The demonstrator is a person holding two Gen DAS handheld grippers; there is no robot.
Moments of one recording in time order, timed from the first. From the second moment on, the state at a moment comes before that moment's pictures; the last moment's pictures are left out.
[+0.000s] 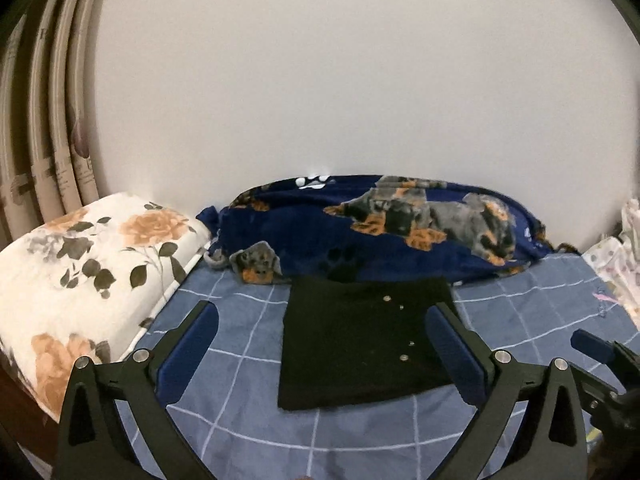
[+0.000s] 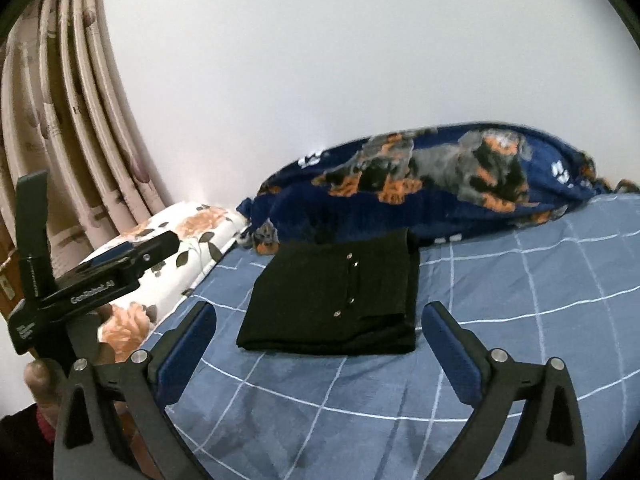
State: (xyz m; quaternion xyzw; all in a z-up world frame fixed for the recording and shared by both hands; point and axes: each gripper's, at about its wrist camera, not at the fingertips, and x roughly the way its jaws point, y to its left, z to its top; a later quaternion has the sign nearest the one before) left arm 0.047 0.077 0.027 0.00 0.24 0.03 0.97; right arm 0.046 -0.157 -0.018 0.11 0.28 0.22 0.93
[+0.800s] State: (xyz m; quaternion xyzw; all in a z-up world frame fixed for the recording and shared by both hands) left arm -0.021 0.064 0.065 -0.04 0.18 0.01 0.98; right arm -0.002 -0.153 0.002 0.09 0.27 0.23 0.93
